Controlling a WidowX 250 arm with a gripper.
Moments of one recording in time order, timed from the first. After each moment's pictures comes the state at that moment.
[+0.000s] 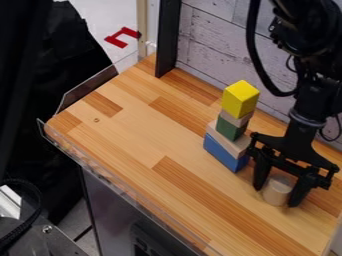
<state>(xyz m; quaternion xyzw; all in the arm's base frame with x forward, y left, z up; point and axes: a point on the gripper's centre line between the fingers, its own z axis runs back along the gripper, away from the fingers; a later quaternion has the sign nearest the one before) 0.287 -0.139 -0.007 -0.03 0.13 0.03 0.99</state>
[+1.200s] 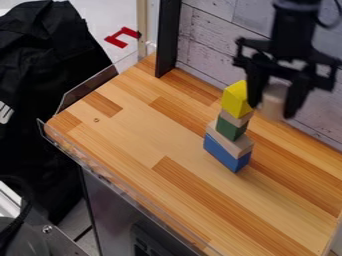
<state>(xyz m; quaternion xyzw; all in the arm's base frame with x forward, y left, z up) 0.292 -0.090 0.118 -0.08 0.03 0.03 1.00</state>
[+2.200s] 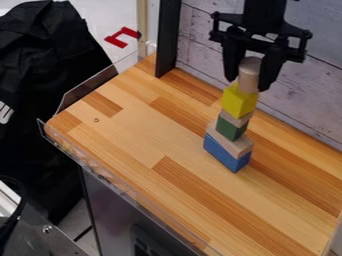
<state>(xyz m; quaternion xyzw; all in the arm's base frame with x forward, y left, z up) 0.310 -0.055 0.120 -0.06 0.03 0.05 1.00</state>
